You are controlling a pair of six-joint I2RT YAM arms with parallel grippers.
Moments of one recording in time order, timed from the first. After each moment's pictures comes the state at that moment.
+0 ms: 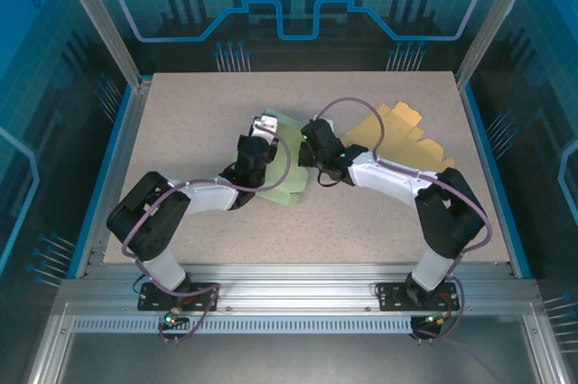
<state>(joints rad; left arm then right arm) -0.62 1.68 0.78 0.69 -0.67 0.14 0.69 1.72 1.18 -0.27 0.29 0.63</state>
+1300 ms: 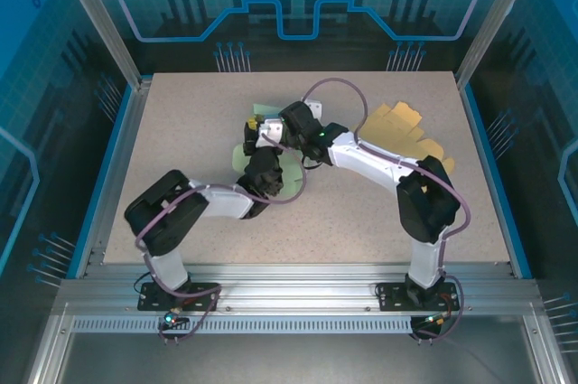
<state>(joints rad) -0.75 1.72 0.77 1.10 -0.98 0.30 0.72 1.90 1.52 -0.50 0.38 0.69</state>
